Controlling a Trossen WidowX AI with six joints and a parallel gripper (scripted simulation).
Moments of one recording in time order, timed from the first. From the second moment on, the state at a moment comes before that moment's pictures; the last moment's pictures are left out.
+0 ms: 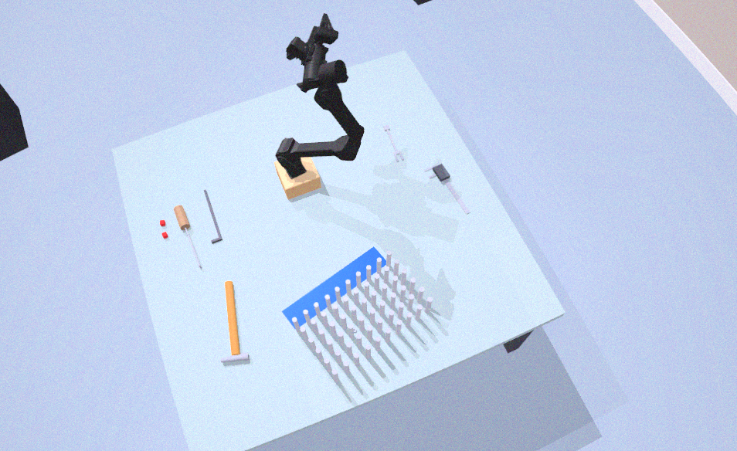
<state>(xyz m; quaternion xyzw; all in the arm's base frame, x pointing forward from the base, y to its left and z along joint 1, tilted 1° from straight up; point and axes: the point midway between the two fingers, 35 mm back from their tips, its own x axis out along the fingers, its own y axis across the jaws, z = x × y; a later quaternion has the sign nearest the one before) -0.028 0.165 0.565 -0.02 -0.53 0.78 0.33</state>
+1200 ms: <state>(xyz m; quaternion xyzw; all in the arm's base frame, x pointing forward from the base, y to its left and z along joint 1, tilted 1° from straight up) -0.083 -0.258 0.523 0.37 -0.33 0.81 -0.32</state>
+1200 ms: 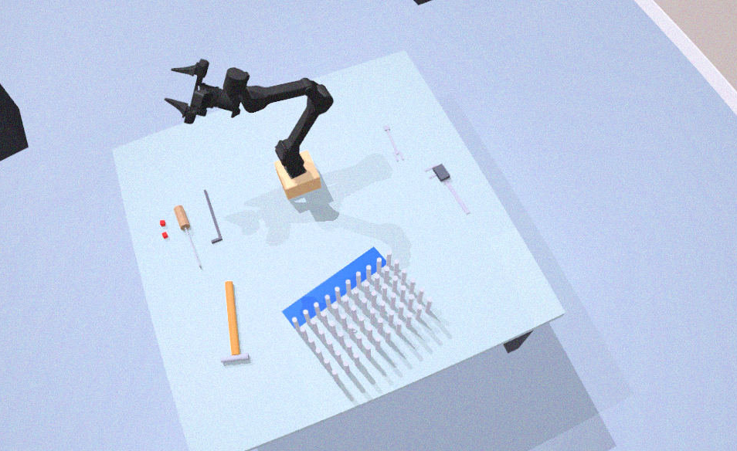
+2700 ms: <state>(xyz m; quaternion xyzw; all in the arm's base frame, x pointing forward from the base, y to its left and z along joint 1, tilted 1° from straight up) 0.397 -0.148 0.112 -0.08 -0.17 0.05 -0.98</state>
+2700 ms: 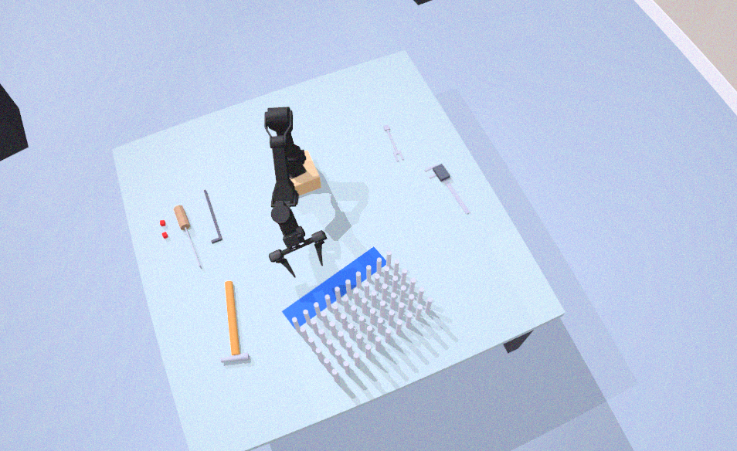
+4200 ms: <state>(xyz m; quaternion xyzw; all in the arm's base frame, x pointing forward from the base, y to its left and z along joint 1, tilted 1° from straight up) 0.391 -0.191 0.094 -0.16 -0.20 0.09 -0.96</state>
